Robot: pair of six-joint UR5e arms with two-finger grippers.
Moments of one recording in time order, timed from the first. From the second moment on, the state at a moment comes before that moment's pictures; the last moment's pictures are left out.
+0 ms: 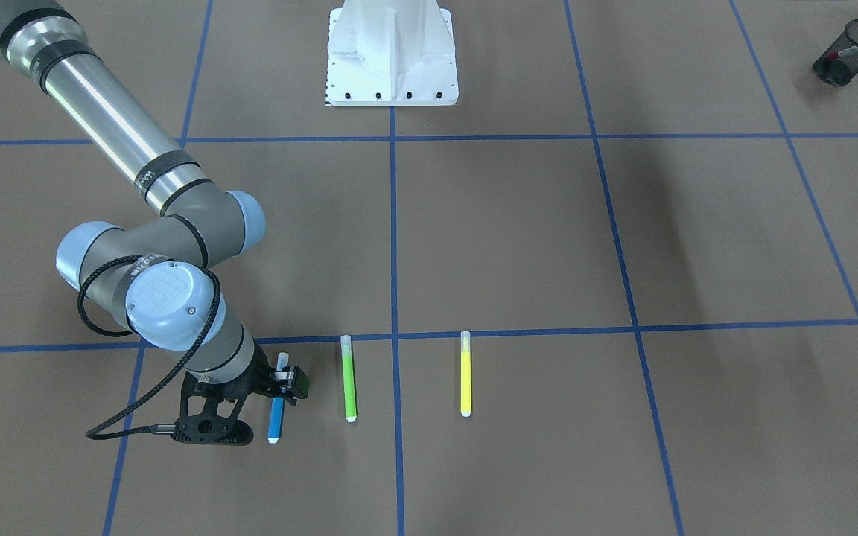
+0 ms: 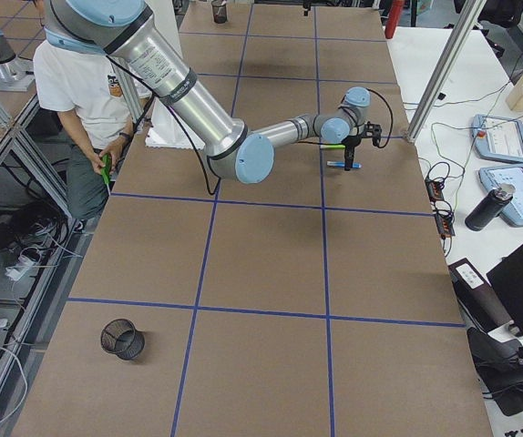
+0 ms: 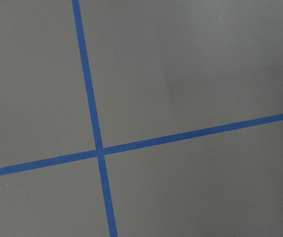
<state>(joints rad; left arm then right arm) -1.43 -1.64 -1.45 -1.90 -2.48 -0.10 0.85 -0.67 0.94 -1.15 2.06 1.05</state>
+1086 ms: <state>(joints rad) -1.43 -1.63 -1.46 -1.92 -2.49 -0.09 0.84 -0.60 0.80 -1.11 2.06 1.07</state>
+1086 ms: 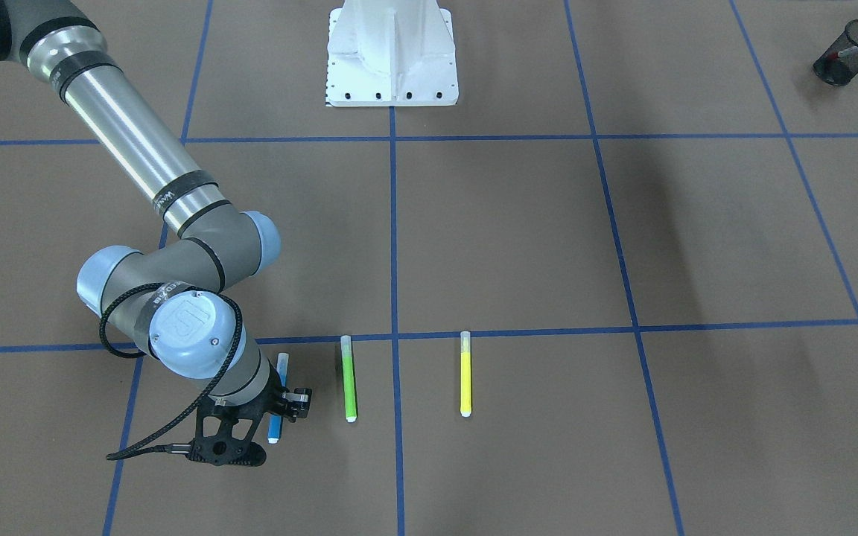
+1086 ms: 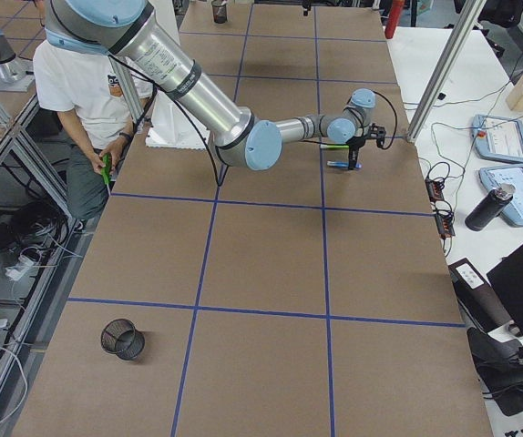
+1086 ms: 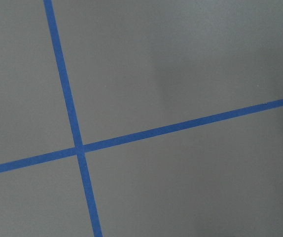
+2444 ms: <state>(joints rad) -1.45 -1.62 -1.47 -1.92 -2.49 -0.09 0.88 -0.62 0.84 -1.11 2.06 1.07</state>
